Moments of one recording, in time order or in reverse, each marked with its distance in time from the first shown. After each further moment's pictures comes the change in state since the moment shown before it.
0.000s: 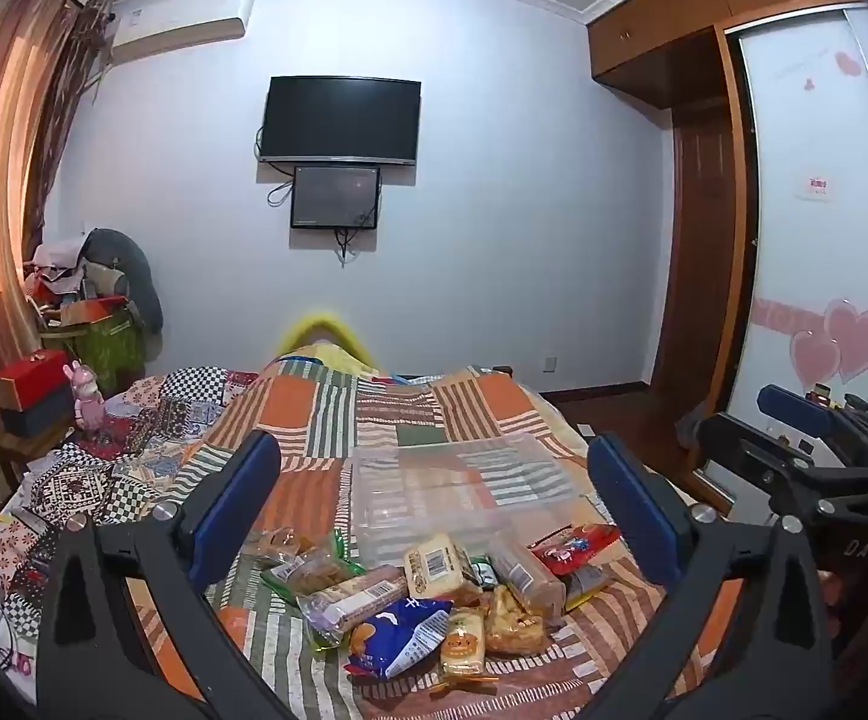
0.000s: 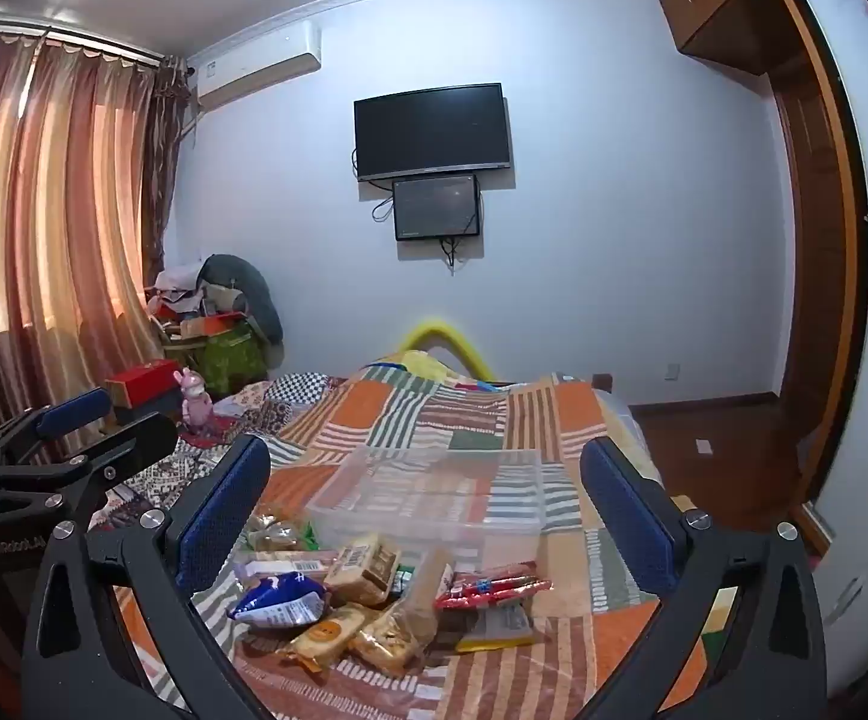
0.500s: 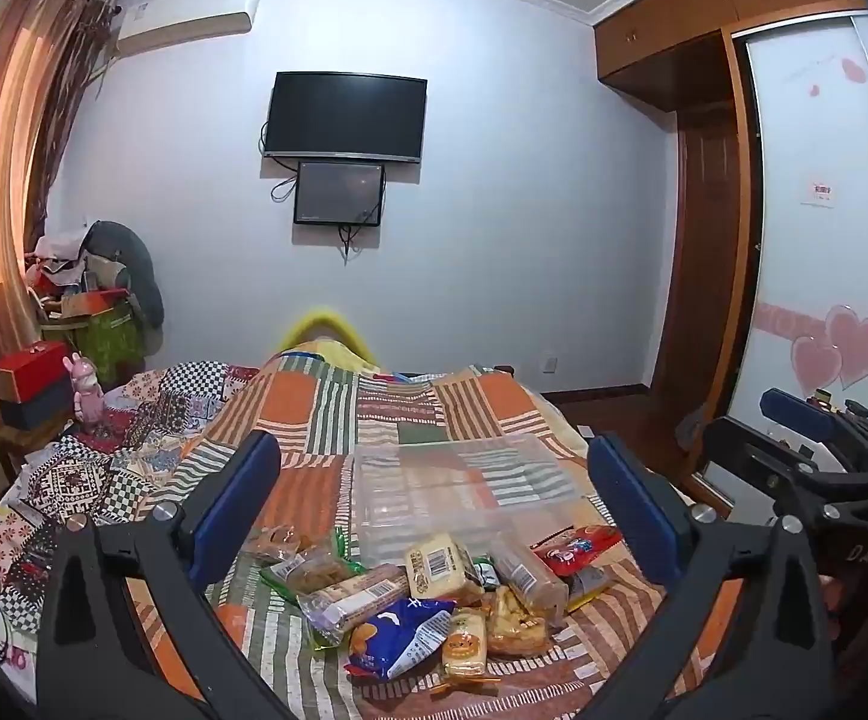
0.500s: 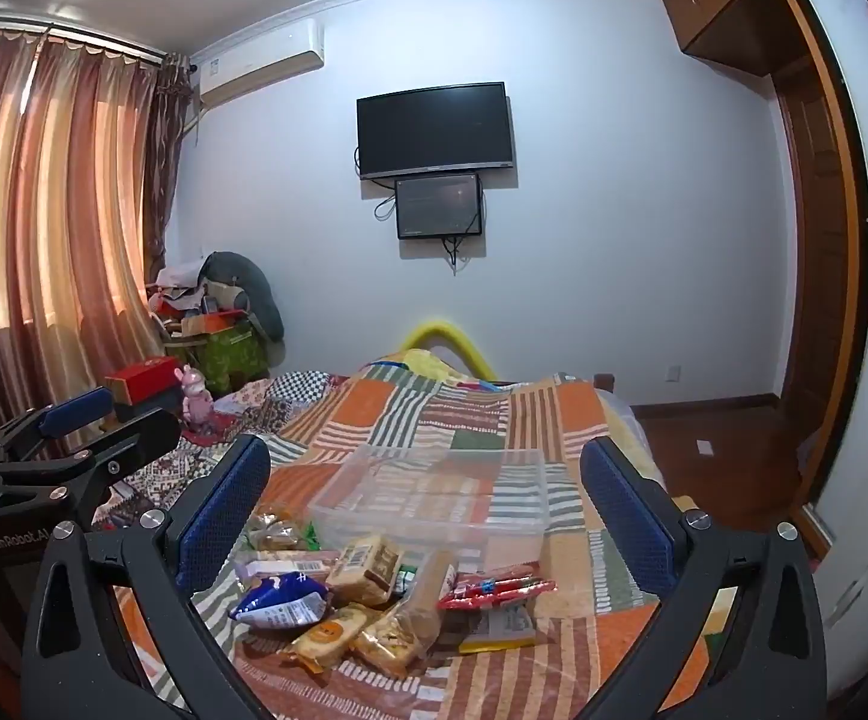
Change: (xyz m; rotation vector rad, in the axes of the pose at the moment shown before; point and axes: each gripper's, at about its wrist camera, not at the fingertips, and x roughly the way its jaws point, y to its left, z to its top) left arm 0.005 0.007 0.000 -0.018 0.000 0.000; right arm -0.004 -0.001 -0.001 0.000 -0.002 0.002
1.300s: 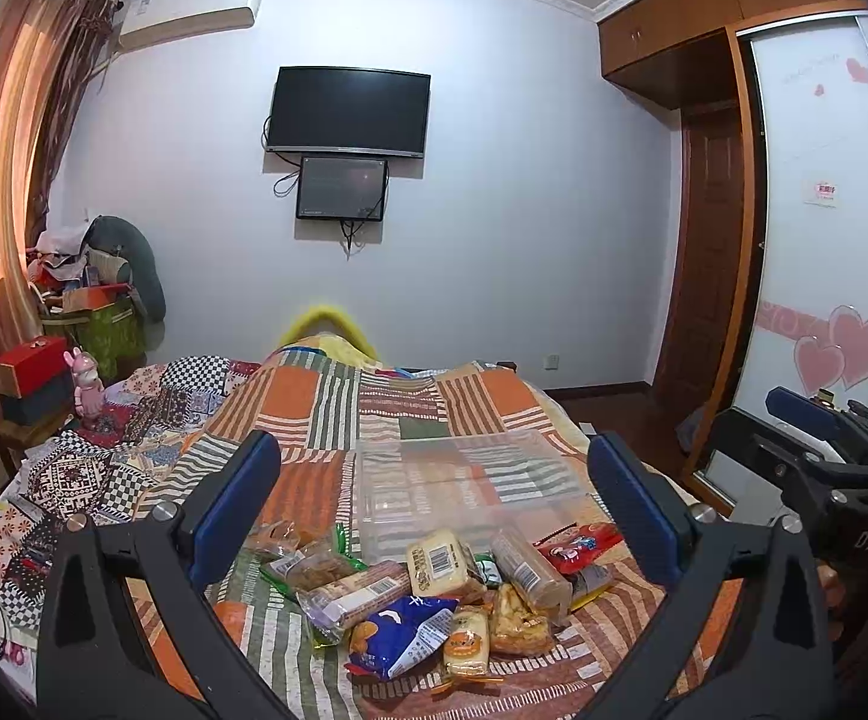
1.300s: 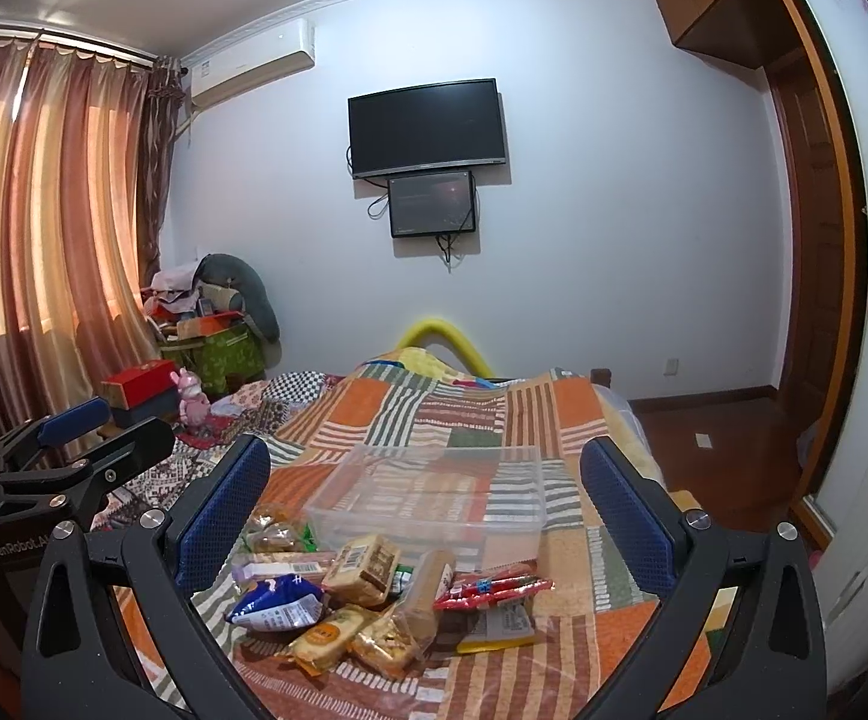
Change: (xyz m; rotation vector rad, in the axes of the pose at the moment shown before) left arm 0.007 0.000 -0.005 -0.004 0.008 0.006; right arm 0.010 0.003 -0.001 0.017 0.007 -0.008
